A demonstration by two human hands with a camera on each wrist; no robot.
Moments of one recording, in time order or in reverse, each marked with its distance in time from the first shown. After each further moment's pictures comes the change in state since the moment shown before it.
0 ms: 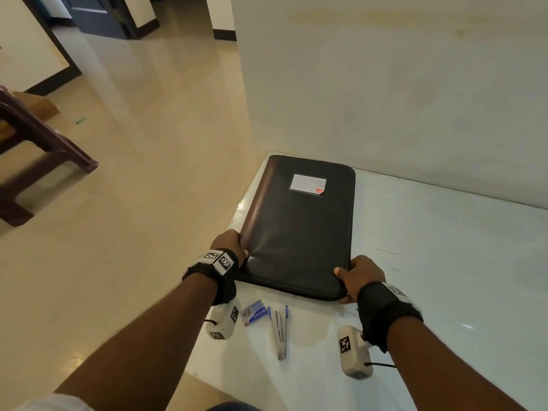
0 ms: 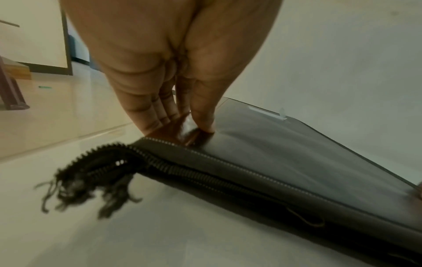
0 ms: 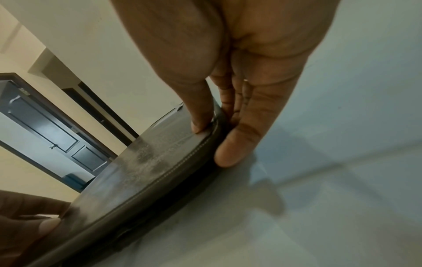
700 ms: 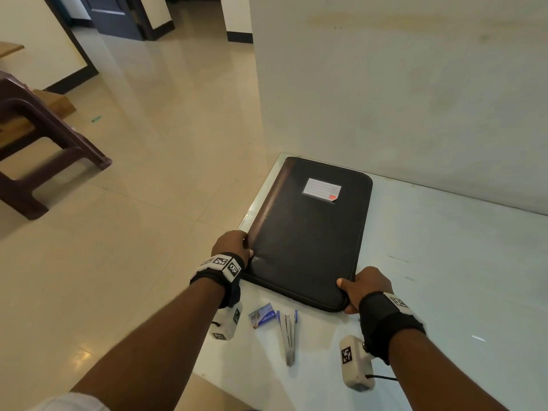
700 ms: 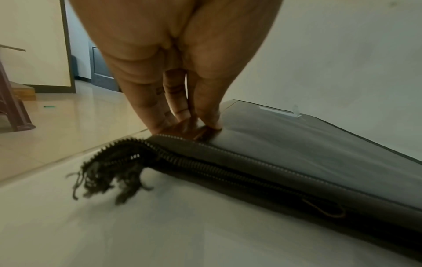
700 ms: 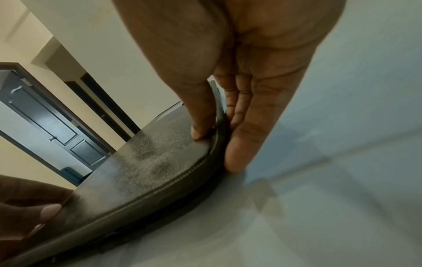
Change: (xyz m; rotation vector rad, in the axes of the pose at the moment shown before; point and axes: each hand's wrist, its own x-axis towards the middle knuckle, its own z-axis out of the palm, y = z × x) left_hand 0.000 -0.013 -0.009 0.126 0.077 0.122; right_hand 0.011 0.002 0.019 -0.173 0.015 0.029
